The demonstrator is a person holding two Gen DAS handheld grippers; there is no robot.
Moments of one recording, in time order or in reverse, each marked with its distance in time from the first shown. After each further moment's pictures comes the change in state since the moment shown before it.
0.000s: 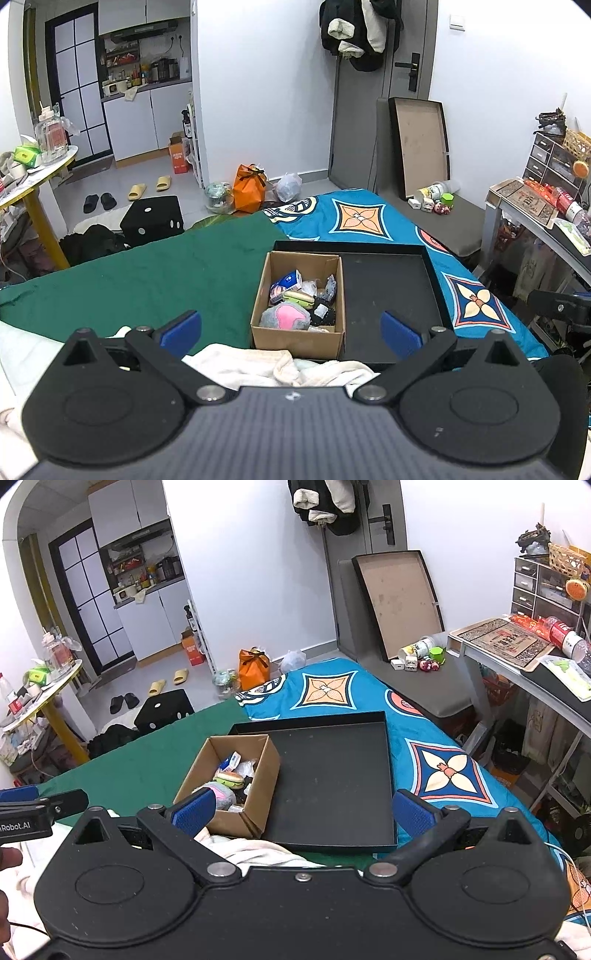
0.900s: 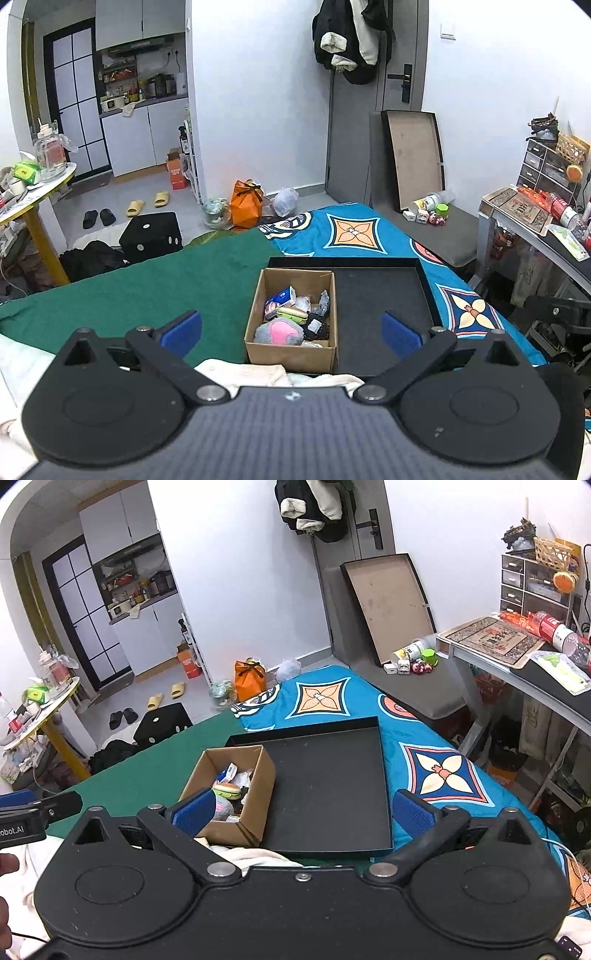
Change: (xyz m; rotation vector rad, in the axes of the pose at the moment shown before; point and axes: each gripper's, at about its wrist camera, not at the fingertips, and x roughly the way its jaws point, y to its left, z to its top) left arm -0.009 -0.014 0.006 0.019 -0.048 0.004; right arm -0.006 -0.011 0.003 0.035 -0.034 0.003
